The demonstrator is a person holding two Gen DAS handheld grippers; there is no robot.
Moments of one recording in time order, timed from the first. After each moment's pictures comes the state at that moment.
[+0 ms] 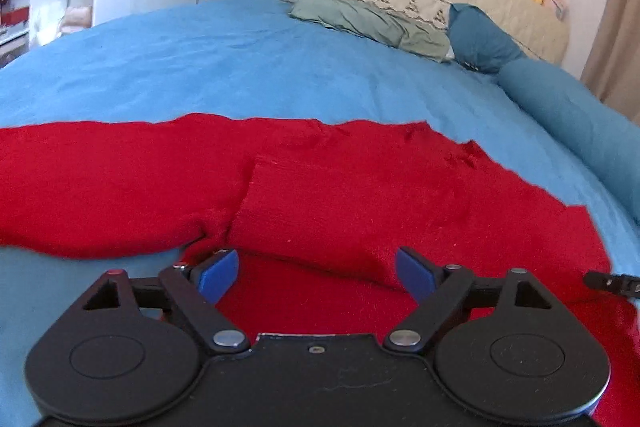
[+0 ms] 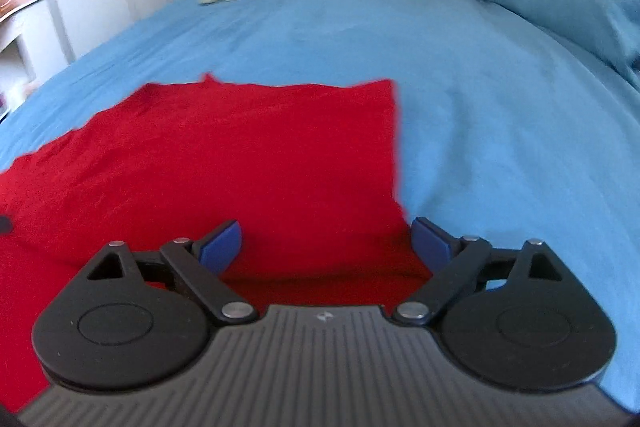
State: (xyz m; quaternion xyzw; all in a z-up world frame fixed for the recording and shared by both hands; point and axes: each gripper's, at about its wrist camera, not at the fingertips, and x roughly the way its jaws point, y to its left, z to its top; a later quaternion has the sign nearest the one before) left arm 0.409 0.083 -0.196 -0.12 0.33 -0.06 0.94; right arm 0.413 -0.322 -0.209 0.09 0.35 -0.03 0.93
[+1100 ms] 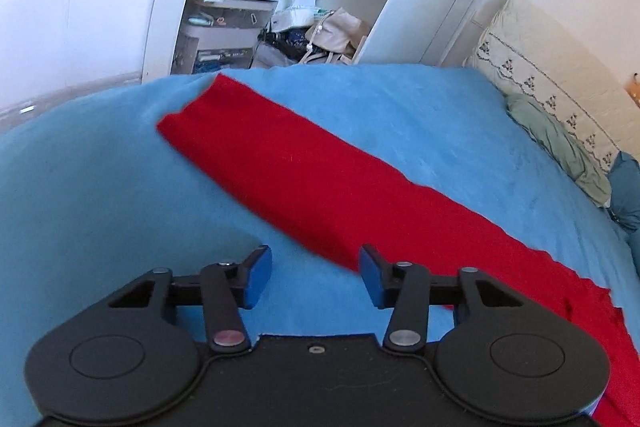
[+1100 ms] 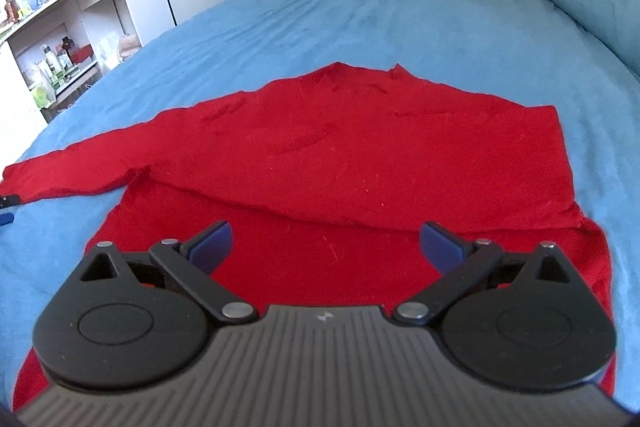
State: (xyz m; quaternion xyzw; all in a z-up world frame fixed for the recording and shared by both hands) left arm 0.327 0.389 -0.180 -0.26 0.30 0.18 0.90; right arm 0.363 -0.165 -0.154 0.03 0.36 0.10 0.93
